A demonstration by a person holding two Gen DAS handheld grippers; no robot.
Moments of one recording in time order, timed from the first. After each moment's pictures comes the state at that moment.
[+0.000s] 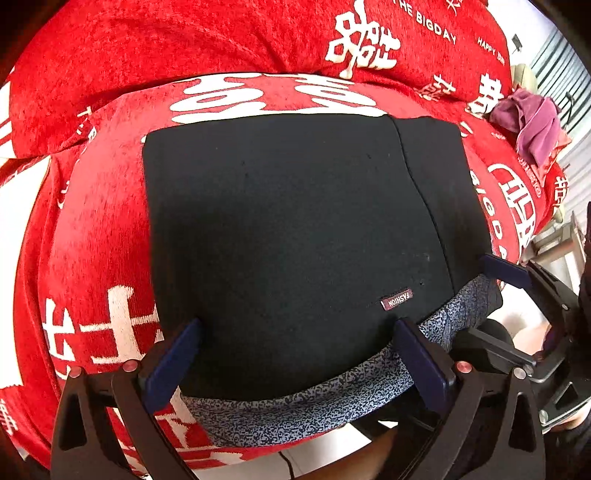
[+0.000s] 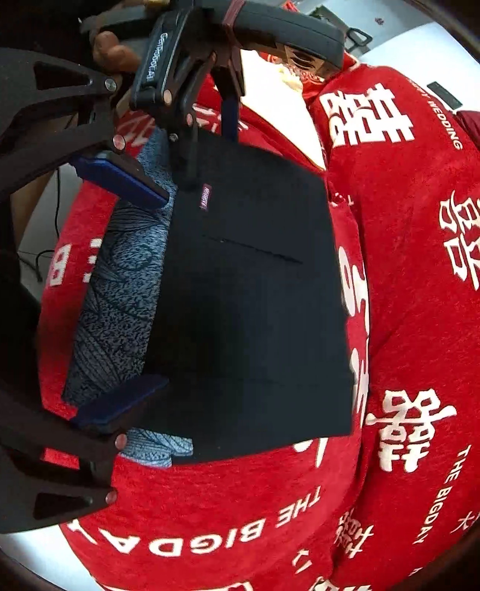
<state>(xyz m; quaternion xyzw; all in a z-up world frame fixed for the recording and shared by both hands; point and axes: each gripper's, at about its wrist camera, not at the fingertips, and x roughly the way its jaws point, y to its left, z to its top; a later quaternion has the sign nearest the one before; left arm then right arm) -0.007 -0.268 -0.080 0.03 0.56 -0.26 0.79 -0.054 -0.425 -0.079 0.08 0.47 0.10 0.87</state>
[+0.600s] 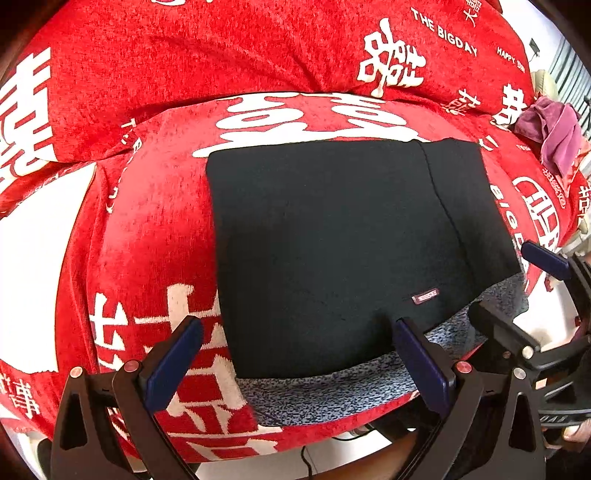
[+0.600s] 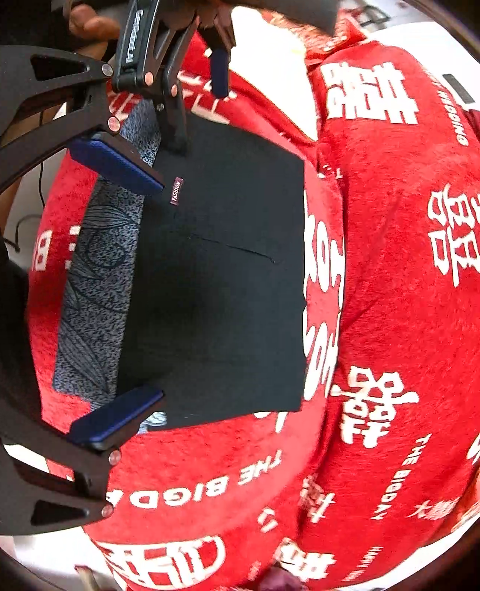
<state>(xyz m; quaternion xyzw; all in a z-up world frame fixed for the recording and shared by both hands) -0.014 -0.247 -0.063 0.06 0.53 -0.20 0.82 -0.048 -0.391 -0.049 -0.03 0.47 0.00 0.88</state>
